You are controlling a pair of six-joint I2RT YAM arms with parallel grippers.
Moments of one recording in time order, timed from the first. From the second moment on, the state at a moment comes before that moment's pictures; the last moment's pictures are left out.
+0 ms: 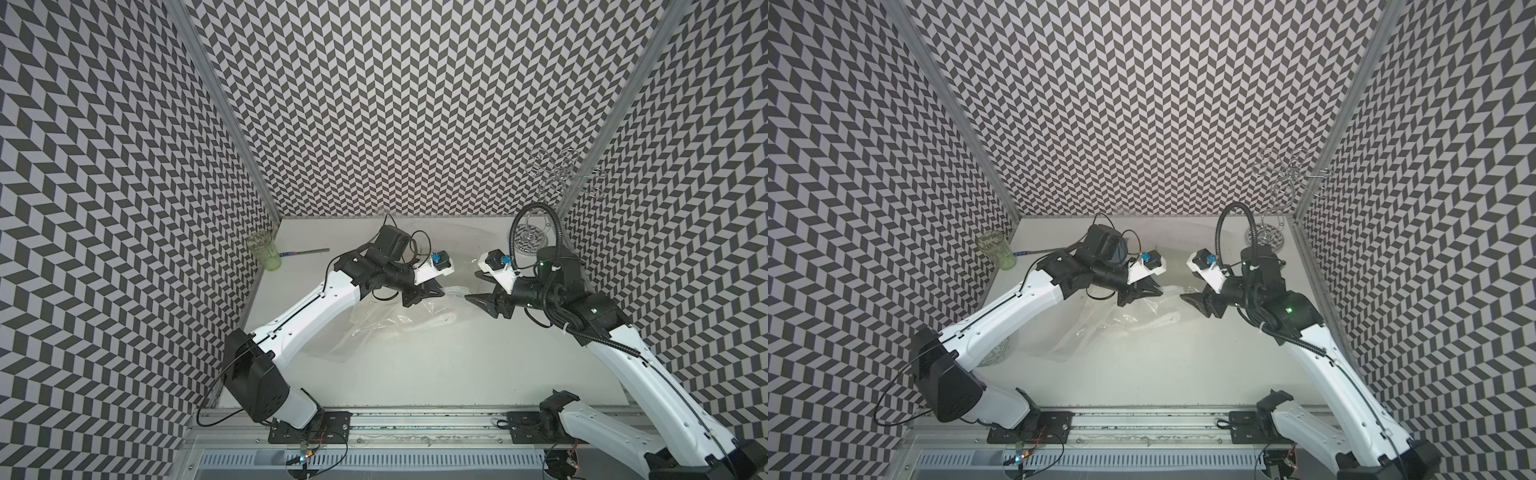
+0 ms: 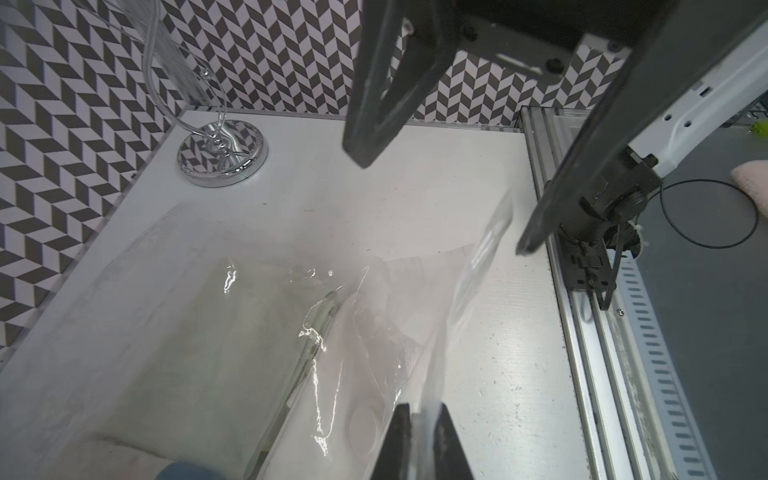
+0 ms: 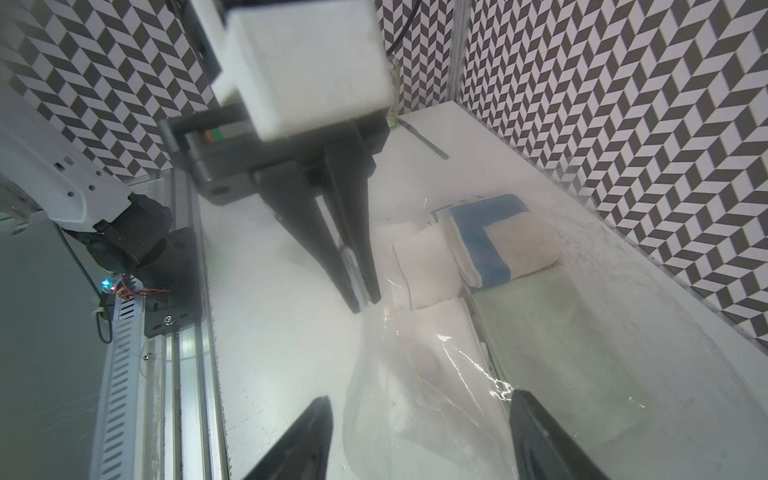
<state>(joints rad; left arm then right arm) -0.69 1.52 1.43 -0.71 0.67 0.56 0.41 1.01 1.06 -0.62 -0.59 -0.38</state>
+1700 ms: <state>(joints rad) -0.73 1.48 1.38 -0.65 0.61 0.57 0.46 1.11 1.08 -0.60 -0.67 -0.31</state>
